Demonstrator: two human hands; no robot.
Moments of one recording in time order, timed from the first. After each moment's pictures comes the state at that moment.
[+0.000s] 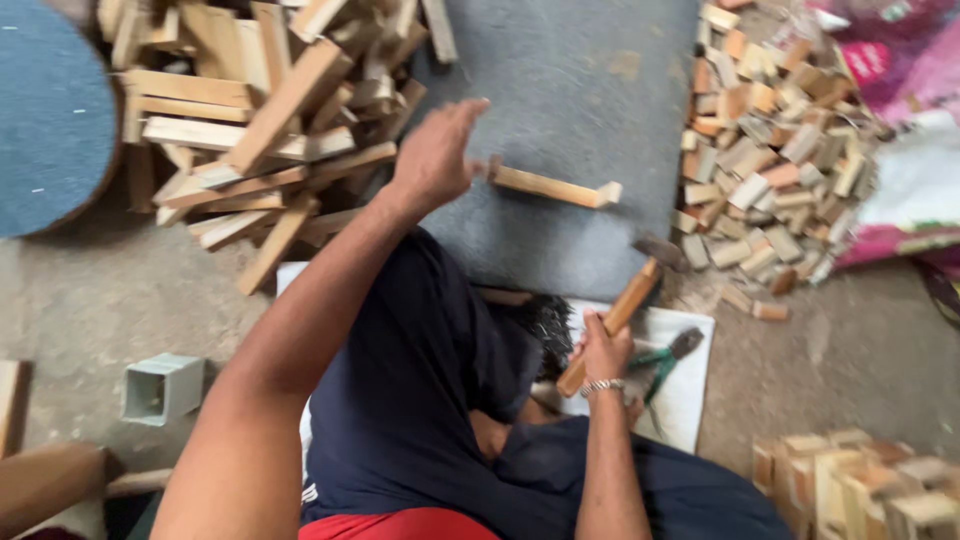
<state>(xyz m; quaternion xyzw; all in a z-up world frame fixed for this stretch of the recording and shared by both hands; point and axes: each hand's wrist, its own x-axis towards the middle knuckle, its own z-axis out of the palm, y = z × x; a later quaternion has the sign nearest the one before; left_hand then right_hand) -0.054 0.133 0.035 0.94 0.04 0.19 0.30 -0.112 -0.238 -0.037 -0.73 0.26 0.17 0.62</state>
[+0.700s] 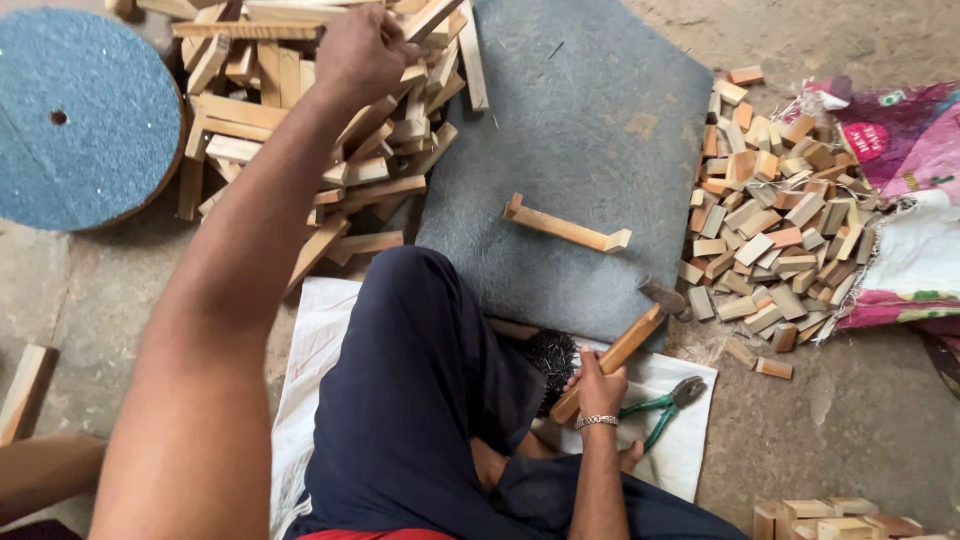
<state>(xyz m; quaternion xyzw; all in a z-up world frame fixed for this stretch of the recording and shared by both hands) -0.021 0.289 0.100 0.91 0.24 0.12 0.30 -0.111 -0.236 -0.062 -0.75 0.24 0.15 0.60</state>
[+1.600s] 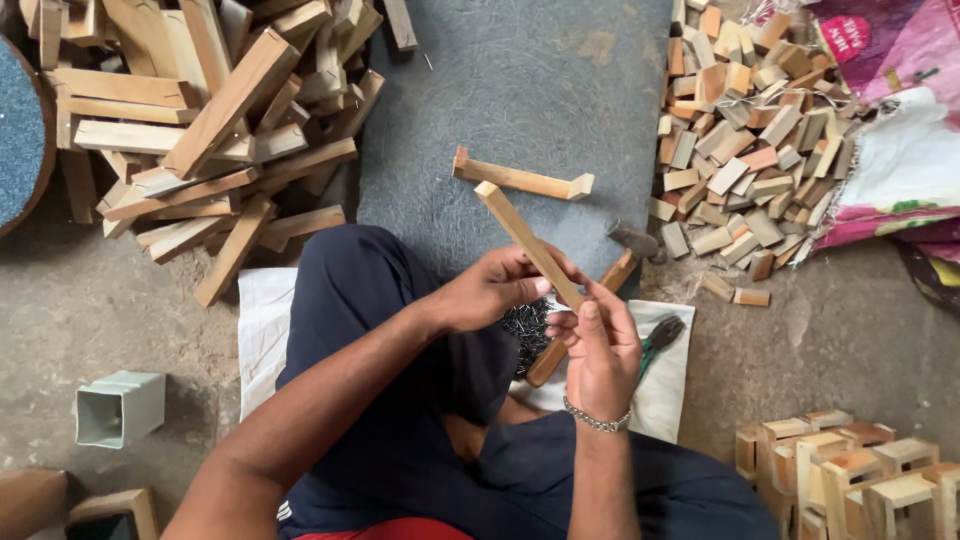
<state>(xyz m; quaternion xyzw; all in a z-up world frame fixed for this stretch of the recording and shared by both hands) -0.114 -0.009 0.051 0.43 -0.12 -0.11 0.89 -0.120 -0.205 0.092 -0.58 0.03 0.15 0.80</state>
